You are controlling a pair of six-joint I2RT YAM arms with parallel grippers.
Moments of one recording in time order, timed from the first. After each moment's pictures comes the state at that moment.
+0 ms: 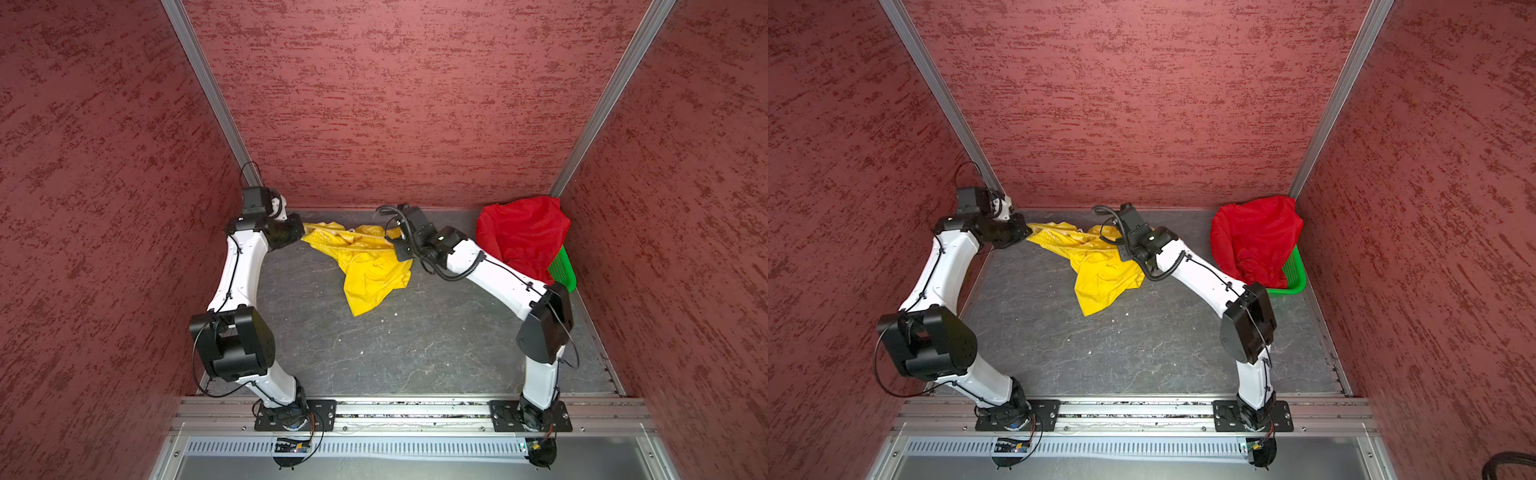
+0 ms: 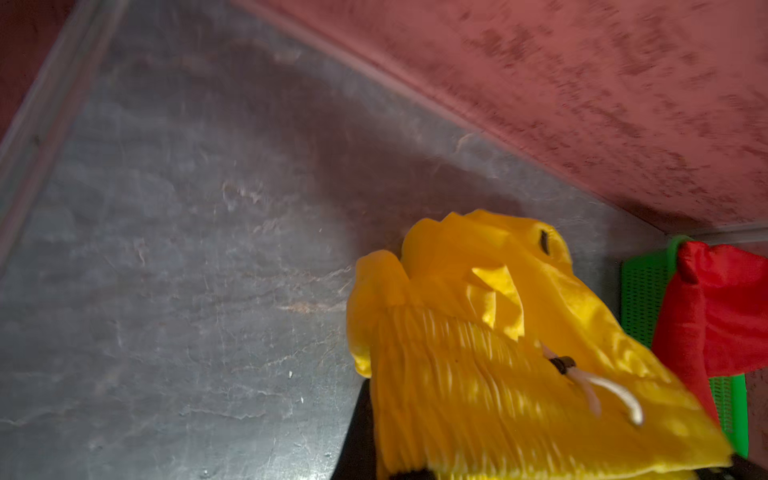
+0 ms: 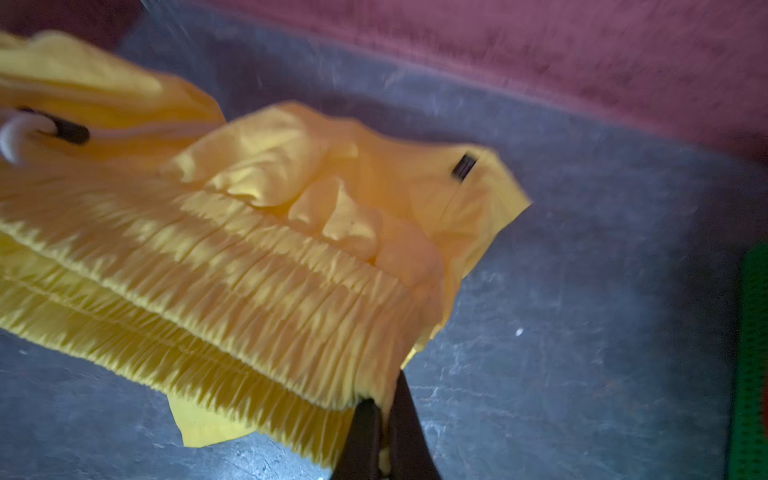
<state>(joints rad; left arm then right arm) 0.18 1.60 1.66 -0.88 0.34 -0.25 0.71 1.88 1.88 -0.72 0.23 0.30</state>
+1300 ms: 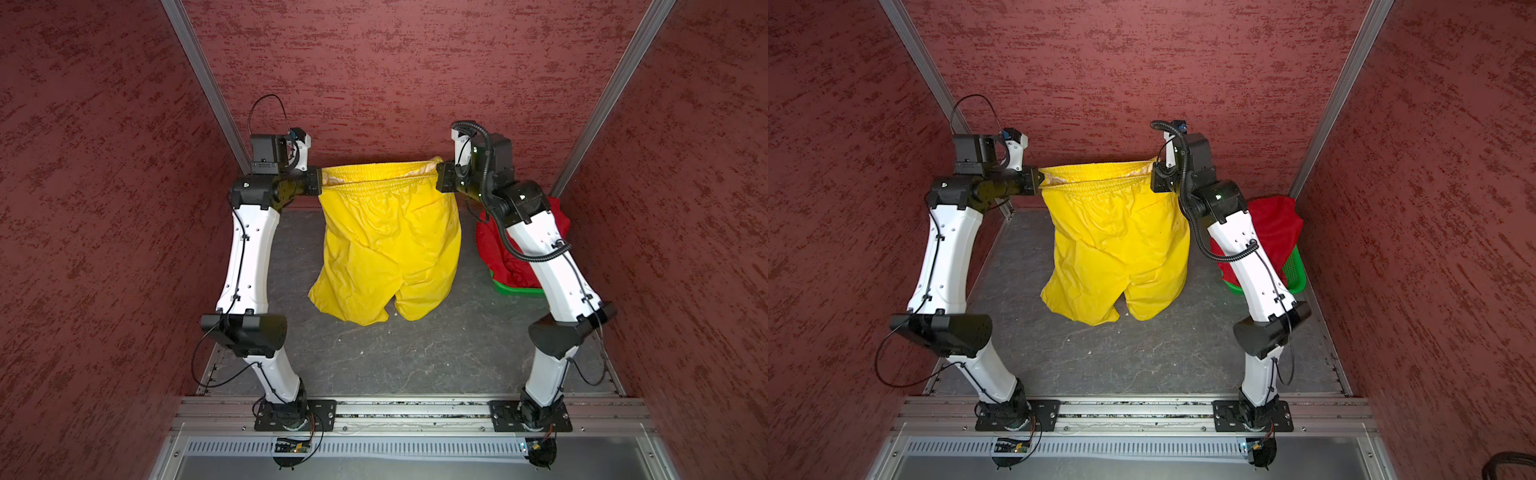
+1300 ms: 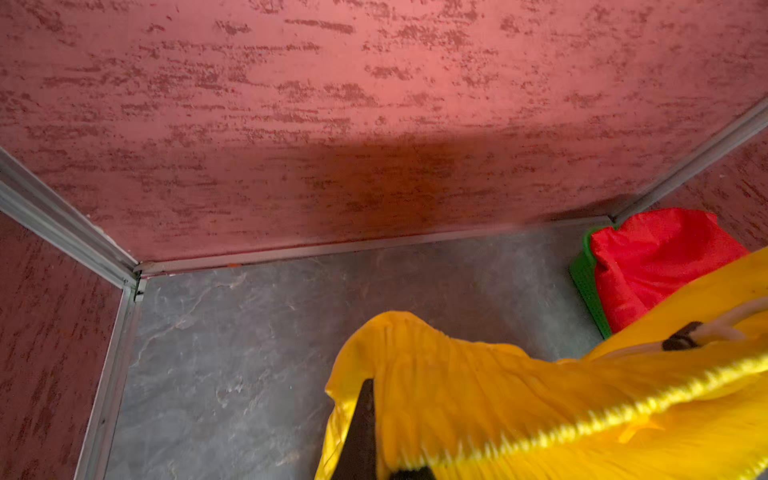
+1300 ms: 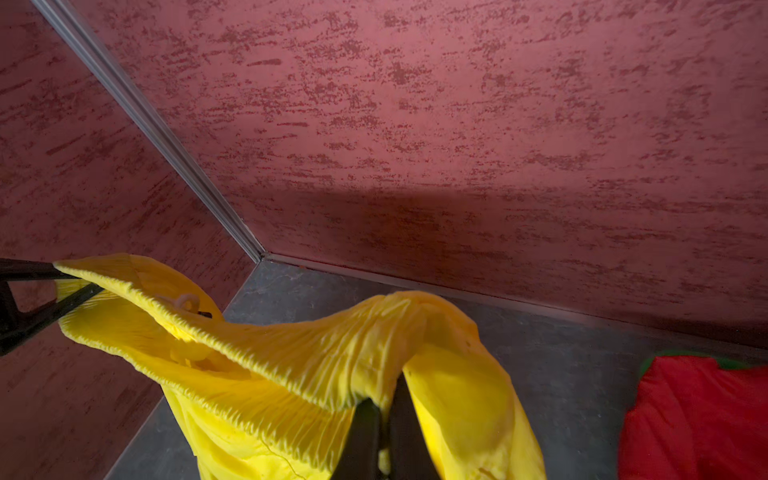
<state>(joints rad) -0.02 1.86 2.37 -1.02 0.23 -0.05 0.45 1.96 2.51 -0.82 0.03 0.29</state>
